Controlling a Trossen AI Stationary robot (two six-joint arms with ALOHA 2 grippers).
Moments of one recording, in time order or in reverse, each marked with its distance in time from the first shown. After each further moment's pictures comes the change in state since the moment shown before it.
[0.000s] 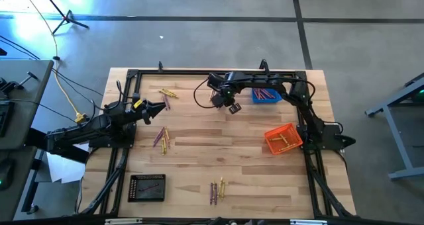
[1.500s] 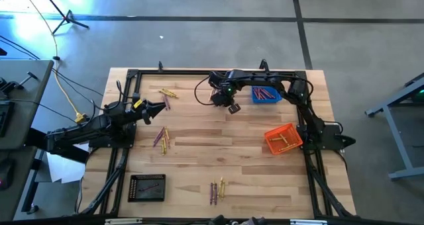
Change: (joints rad) left arm 0.000 0.000 0.000 0.000 0.000 0.000; right arm -0.044 0.030 -0.002 0.011 -0.141 0.015
